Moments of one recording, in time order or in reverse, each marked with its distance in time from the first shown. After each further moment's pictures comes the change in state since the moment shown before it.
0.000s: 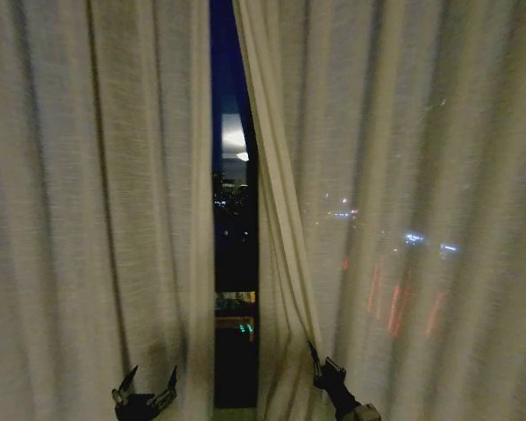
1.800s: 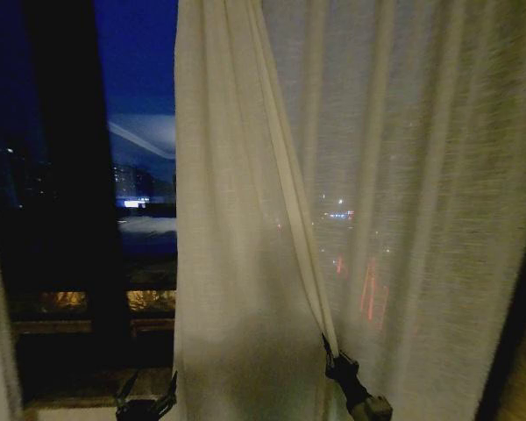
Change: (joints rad) left arm -0.004 0.011 0.002 0.043 -0.006 -0.014 0.009; right arm 0.033 0.000 0.061 -0.018 0.011 -0.003 0.037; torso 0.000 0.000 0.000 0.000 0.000
